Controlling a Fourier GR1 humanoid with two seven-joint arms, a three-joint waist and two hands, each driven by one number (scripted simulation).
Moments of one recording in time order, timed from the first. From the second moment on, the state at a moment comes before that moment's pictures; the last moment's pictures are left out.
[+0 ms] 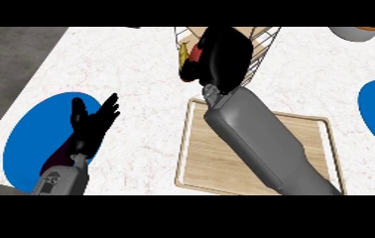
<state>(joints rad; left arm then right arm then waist) -0.15 0.20 -0.08 -1.30 0.16 0.02 0.30 -0.91 -0.01 0.40 -1.26 1.13 -0.22 1.20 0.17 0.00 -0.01</state>
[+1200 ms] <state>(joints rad) -0.15 0.20 -0.05 -1.29 0.16 0.04 0.29 -1.59 -0.01 0.00 -0.77 1.33 -0.16 1.24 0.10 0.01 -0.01</state>
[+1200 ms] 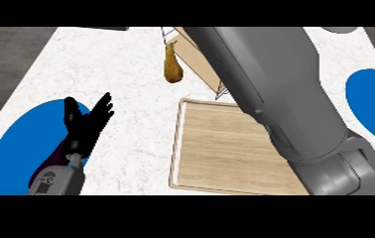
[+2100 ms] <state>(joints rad) -0.11 0.22 -0.01 -1.32 0.18 0.03 0.28 -1.70 -0.02 -0.17 -0.42 1.36 -0.24 1.17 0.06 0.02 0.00</state>
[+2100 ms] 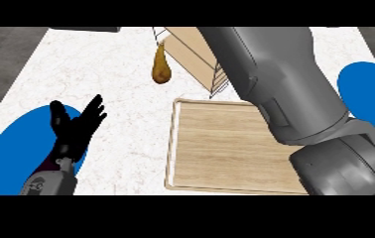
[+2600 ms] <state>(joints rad) -0.11 0.23 0.00 -1.32 0.19 0.02 0.29 -1.69 -0.02 -0.22 -0.34 1.40 -0.32 1.12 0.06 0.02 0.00</state>
